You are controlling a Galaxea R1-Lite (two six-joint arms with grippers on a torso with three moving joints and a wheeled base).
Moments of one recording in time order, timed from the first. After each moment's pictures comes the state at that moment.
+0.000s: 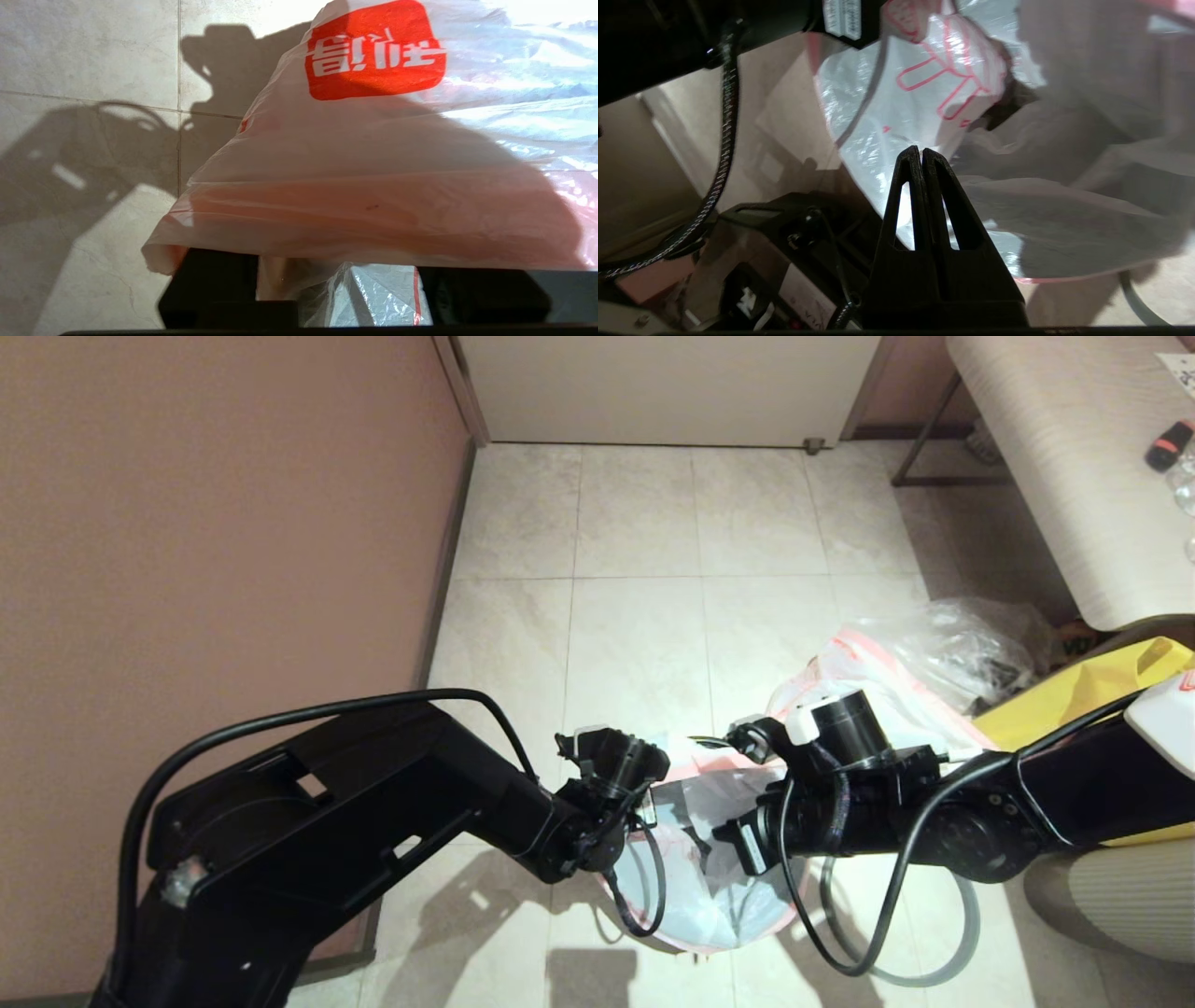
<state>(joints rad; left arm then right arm) -0.69 2.37 -1.34 -0.34 0.49 -0.55 0.55 1.99 -1.06 -0.23 0.22 0.05</state>
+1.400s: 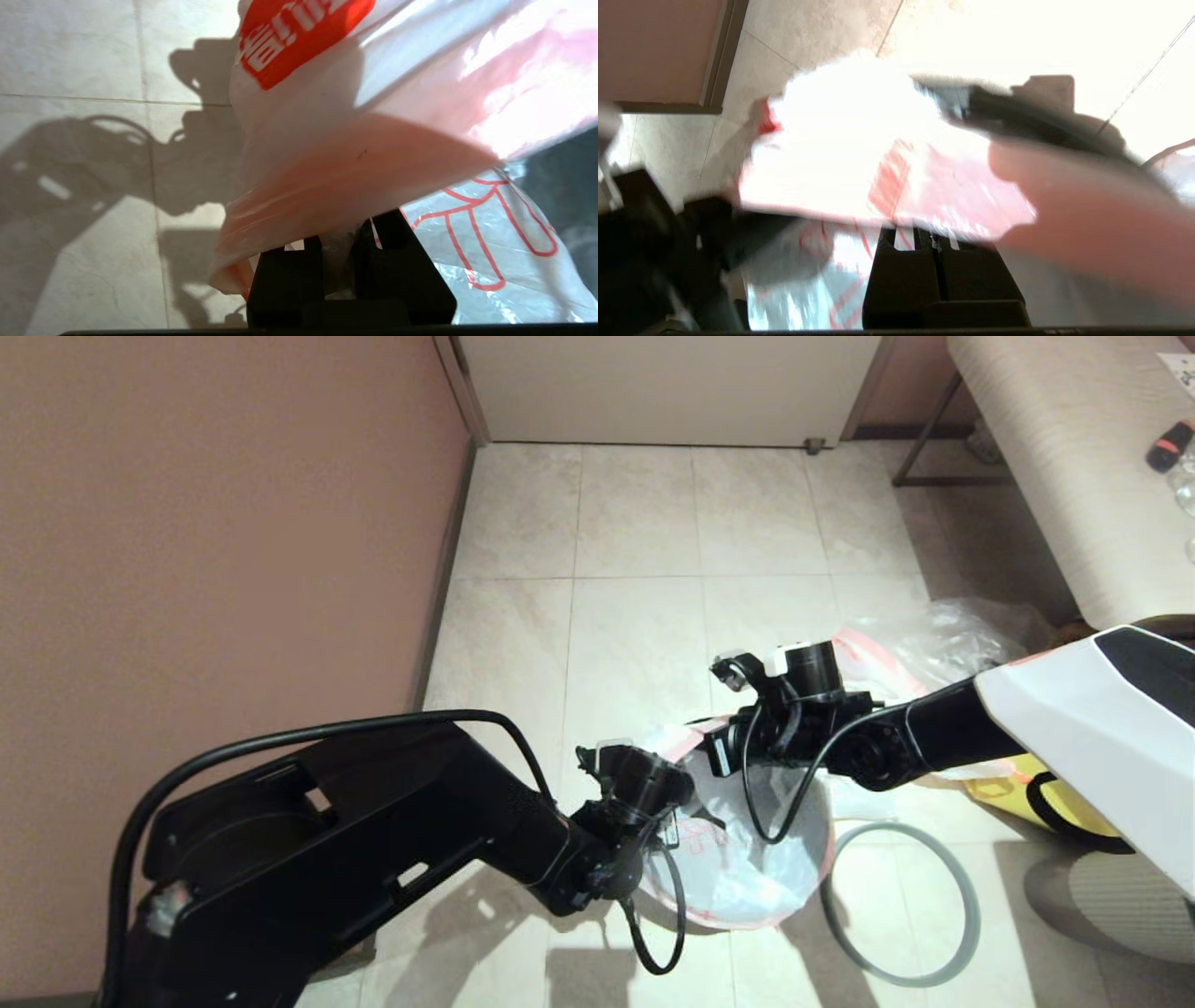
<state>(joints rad) -0.76 2.36 -1.27 -0.41 0.49 -0.54 0.43 2.28 -1.51 -0.29 0.30 -0.03</state>
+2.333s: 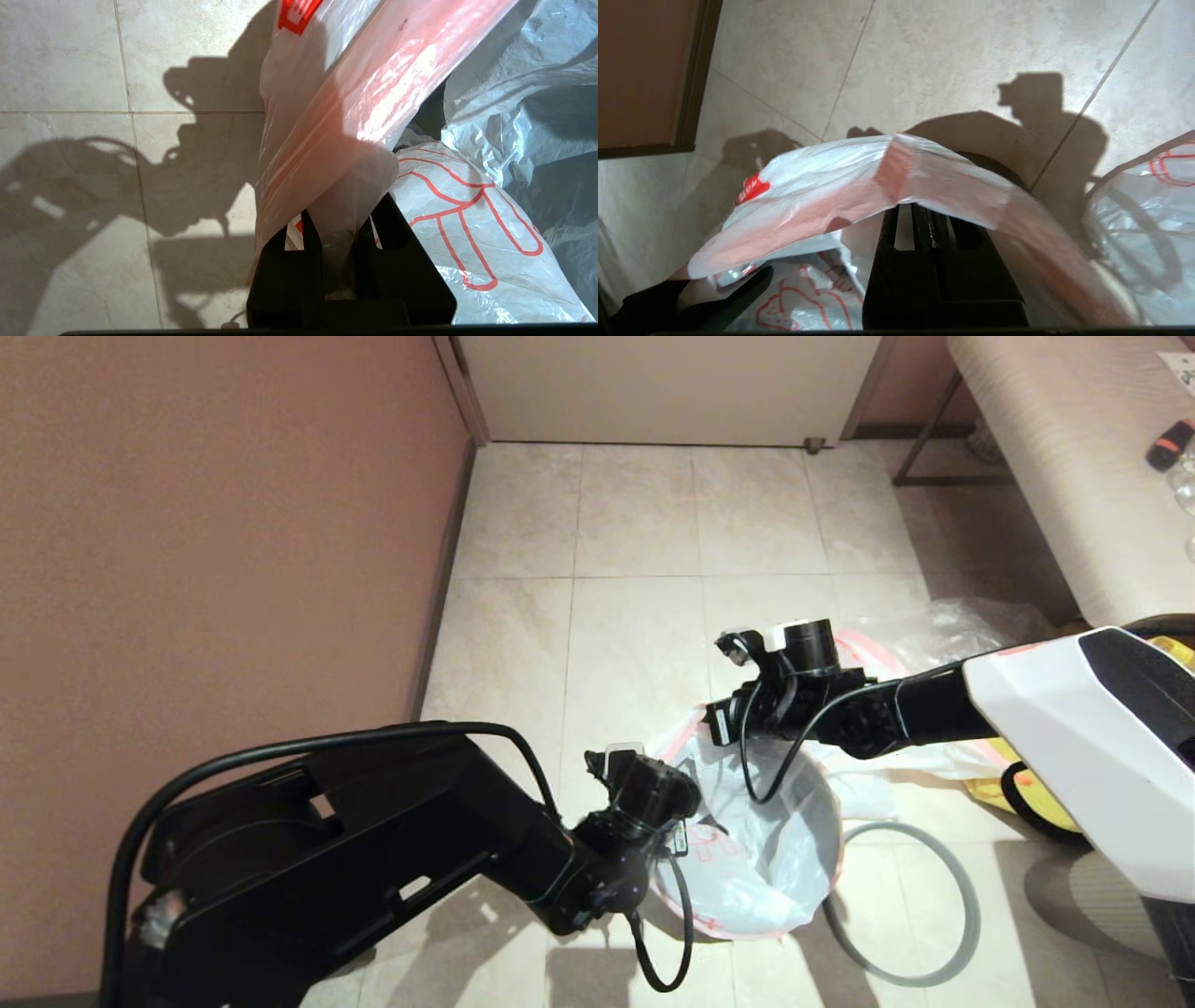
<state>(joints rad) -0.79 2.35 -1.22 -0.50 0.49 -0.50 0.39 2.36 -1.73 -0.18 0.26 -0.01</state>
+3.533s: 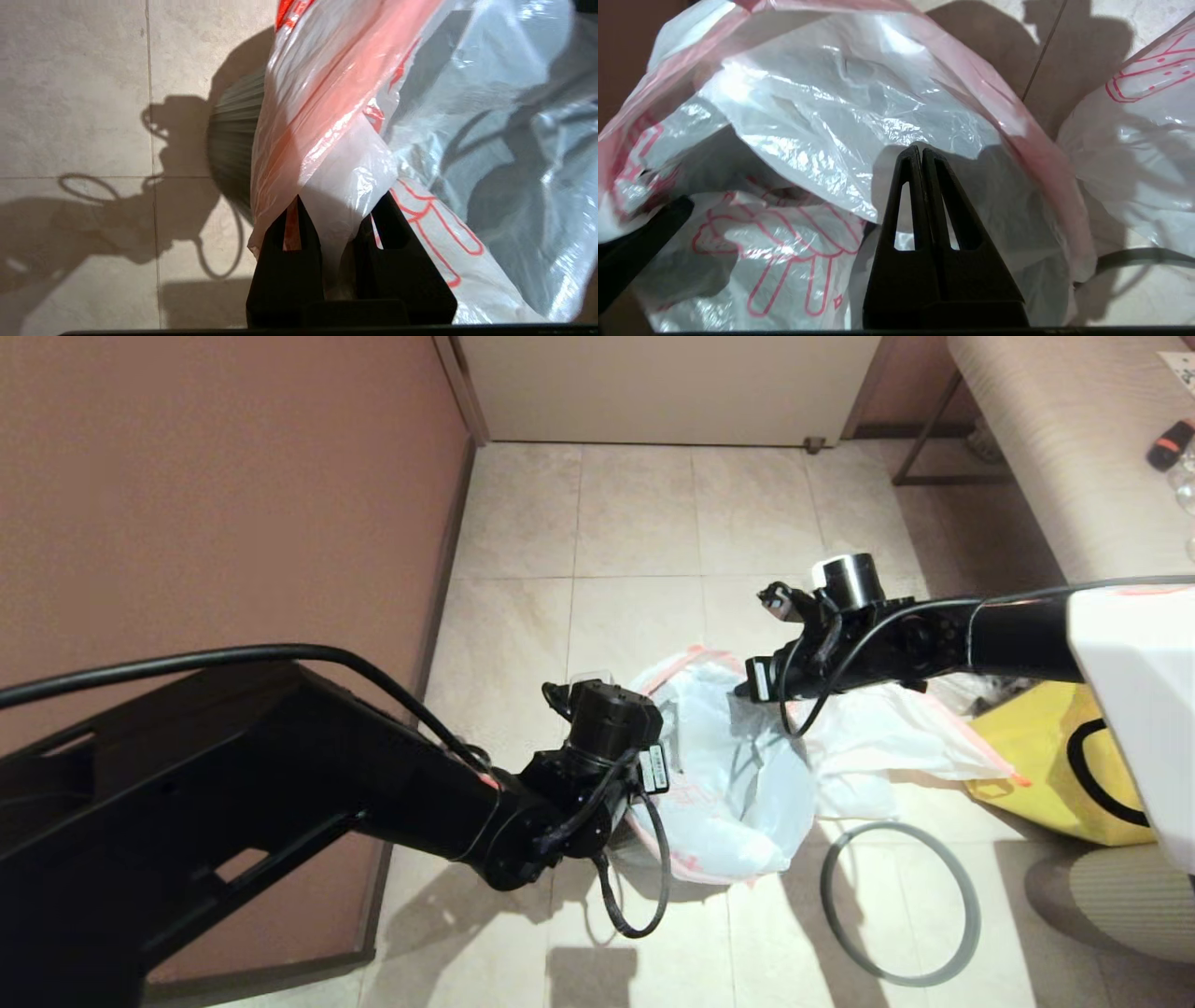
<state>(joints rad) -0.74 2.14 -1.19 -0.50 0.48 -0.44 0.32 2.28 -1.96 0.29 0.26 0.11</state>
